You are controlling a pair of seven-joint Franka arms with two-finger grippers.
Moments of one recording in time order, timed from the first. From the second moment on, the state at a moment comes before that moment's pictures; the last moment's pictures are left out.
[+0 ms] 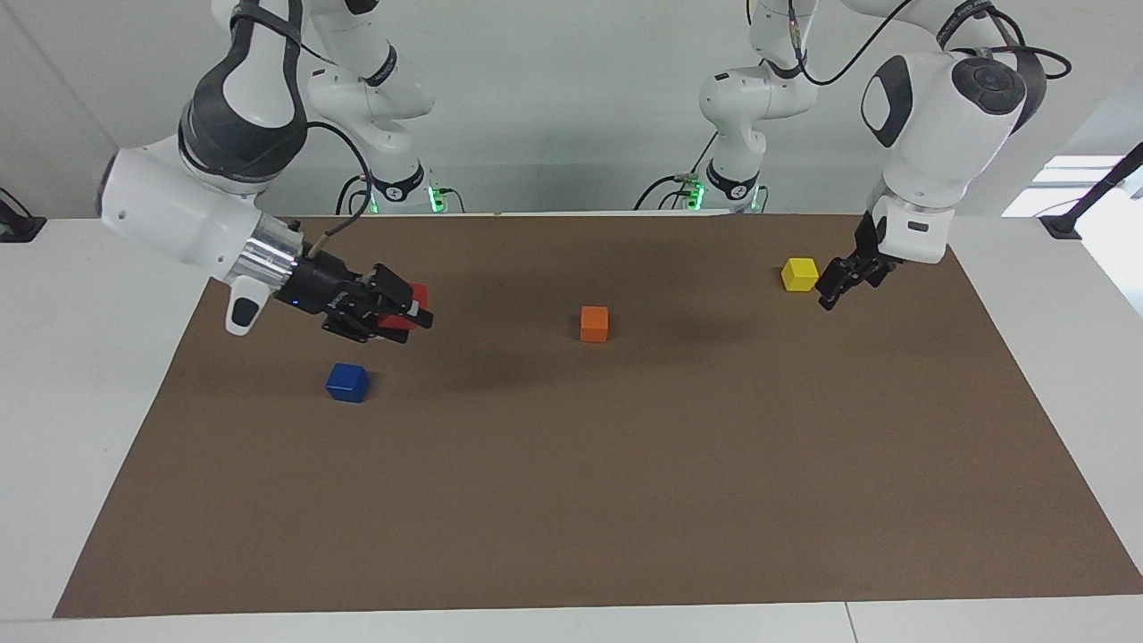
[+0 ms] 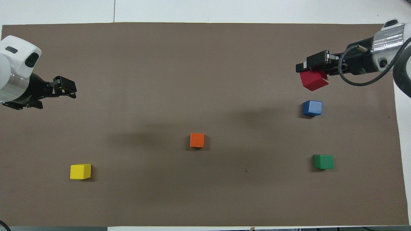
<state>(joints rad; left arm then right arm) 0.10 0.05 -0.19 -1.70 0.06 1.71 -0.32 0.05 0.19 -0.07 -1.59 0.52 1.81 -0.12</state>
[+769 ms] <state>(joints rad) 0.08 0.02 -0.21 -1.74 0.06 1.66 -0.27 0.12 0.17 -0.08 -1.71 -0.04 2.08 0.07</state>
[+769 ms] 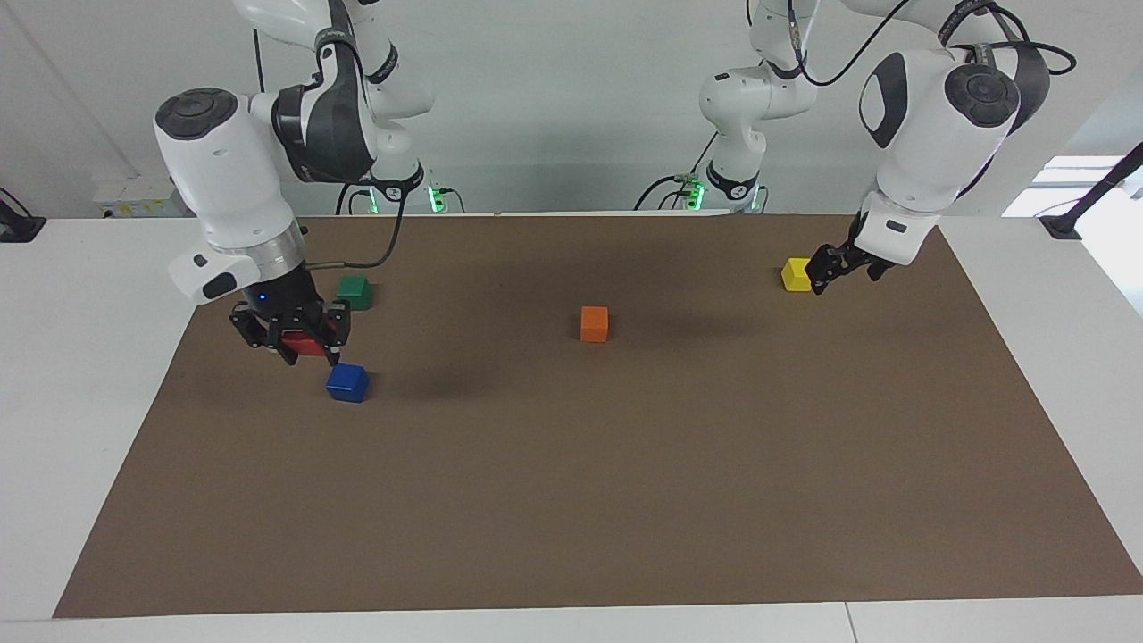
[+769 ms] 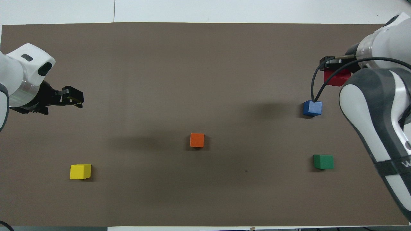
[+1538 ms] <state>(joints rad) 0.00 0.02 -0.10 -1.67 0.02 1.61 0.02 0.08 0.18 -0.08 -2.04 -0.10 2.53 0.02</state>
